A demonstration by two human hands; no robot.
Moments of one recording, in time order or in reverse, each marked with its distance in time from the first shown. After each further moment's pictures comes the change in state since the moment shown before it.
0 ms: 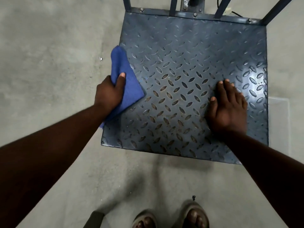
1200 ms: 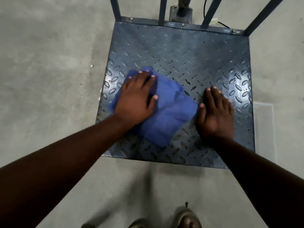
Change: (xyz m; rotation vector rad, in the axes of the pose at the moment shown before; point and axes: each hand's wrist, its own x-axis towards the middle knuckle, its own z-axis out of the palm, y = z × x) left_hand -0.036 0.058 0.050 0.384 -0.011 0.809; right_hand 0.001 0.003 0.005 -0.021 0.031 0.013
